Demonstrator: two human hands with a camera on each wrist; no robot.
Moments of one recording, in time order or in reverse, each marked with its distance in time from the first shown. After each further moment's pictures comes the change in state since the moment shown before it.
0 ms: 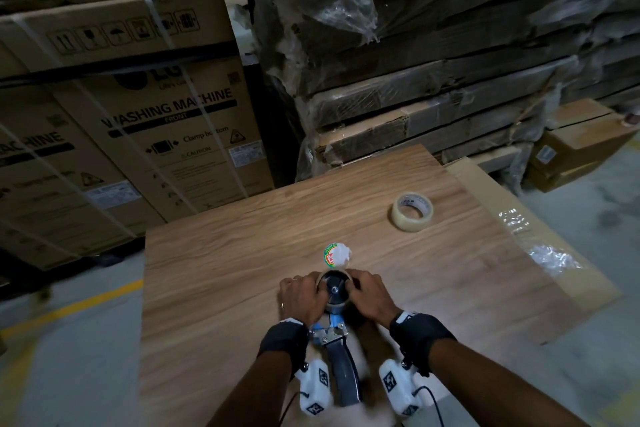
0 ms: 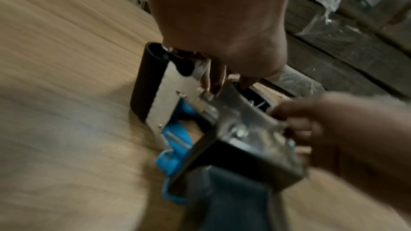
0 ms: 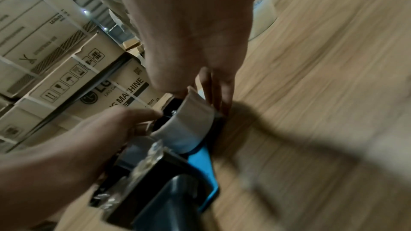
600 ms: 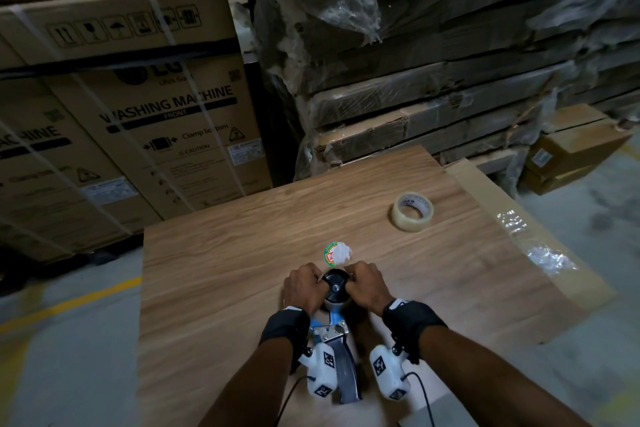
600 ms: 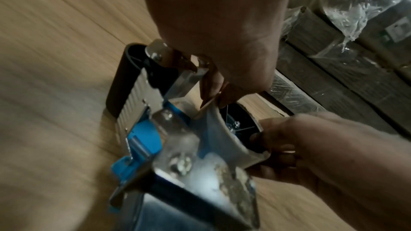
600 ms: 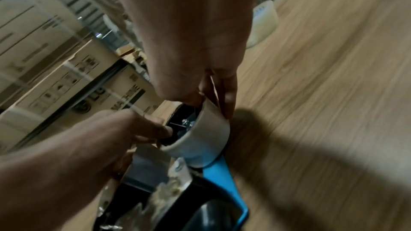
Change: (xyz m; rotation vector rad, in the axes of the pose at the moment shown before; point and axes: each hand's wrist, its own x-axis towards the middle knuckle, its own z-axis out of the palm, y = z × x) left_hand 0.019 -0.006 0.000 -0.306 -0.031 -0.124; right_hand 0.017 -0.004 0.001 -0.172 -0.032 0.035
